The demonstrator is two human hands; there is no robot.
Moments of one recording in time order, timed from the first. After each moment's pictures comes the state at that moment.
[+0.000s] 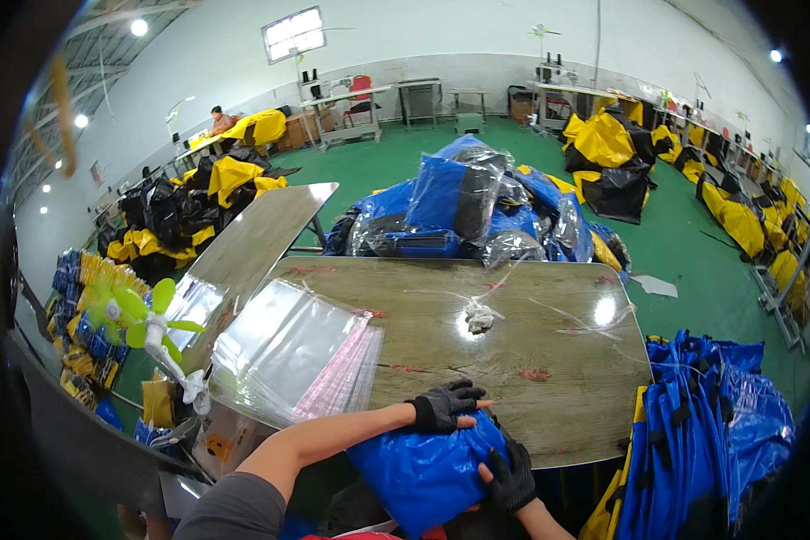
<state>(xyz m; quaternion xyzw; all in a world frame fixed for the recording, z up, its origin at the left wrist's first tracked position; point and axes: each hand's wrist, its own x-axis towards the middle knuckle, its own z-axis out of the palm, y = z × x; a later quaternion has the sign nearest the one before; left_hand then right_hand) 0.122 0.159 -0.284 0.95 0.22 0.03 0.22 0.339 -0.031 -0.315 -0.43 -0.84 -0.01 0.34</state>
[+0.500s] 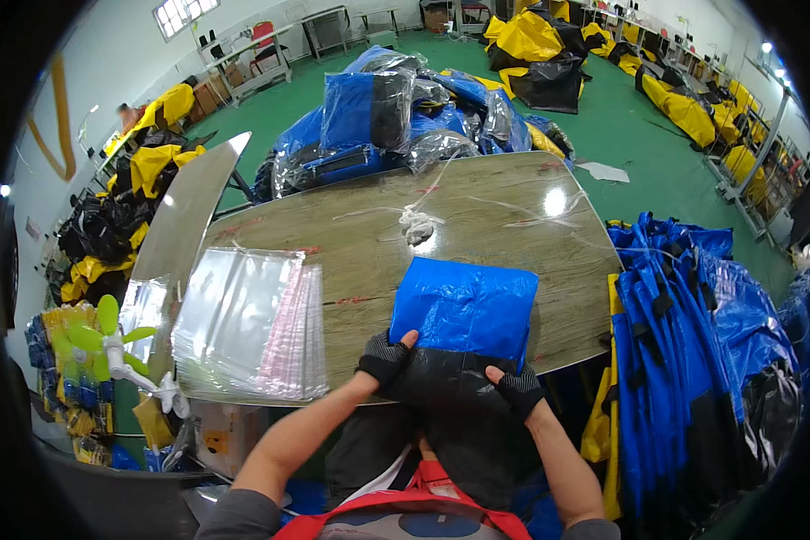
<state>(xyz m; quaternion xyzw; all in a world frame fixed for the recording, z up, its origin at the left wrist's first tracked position) 0.109 0.111 -0.285 0.66 0.57 0.18 0.45 0.353 -0.021 -0.282 -0.51 -0.26 0.60 0.55</state>
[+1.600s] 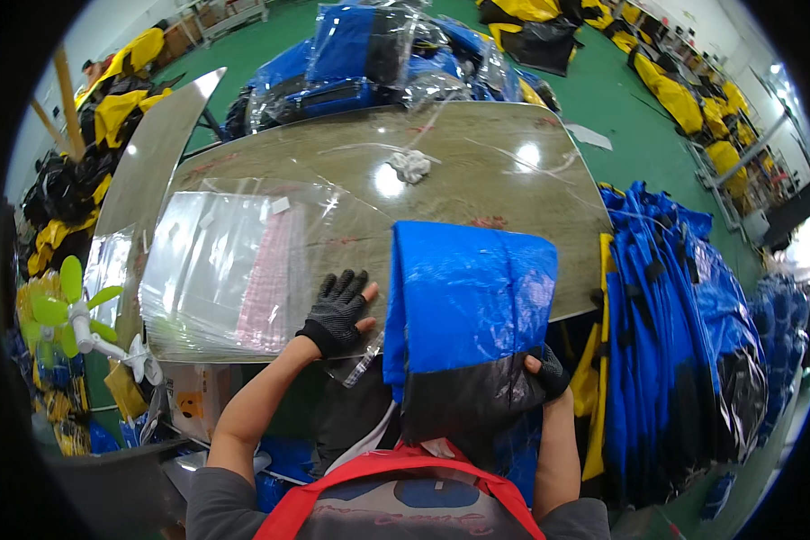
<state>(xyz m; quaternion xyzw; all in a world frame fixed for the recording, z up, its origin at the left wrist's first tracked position) 0.011 0.102 -0.305 0.91 0.38 0.06 0.14 0.378 -0.086 -0.282 -0.41 -0.22 0.67 0.58</state>
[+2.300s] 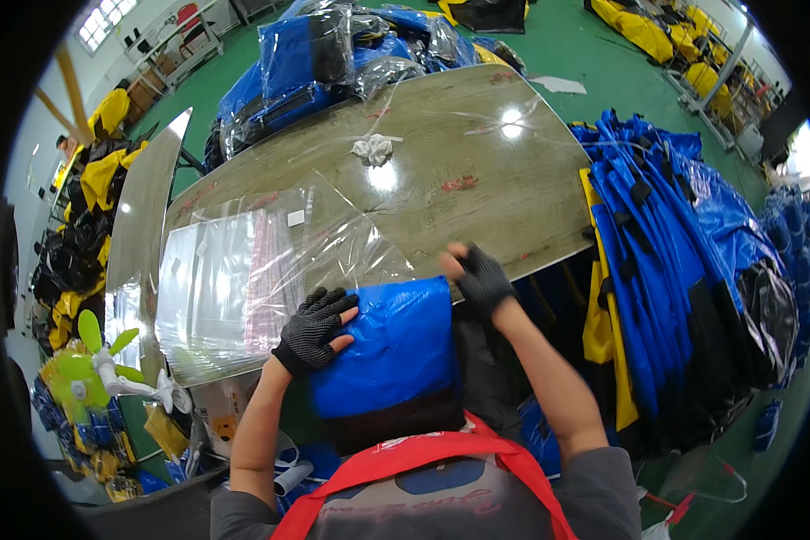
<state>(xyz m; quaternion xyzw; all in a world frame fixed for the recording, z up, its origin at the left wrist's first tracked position) -0.024 0.067 -0.235 0.94 0.25 0.09 0.22 0.303 0.011 -0.259 -0.60 -0.51 0.42 0.45</state>
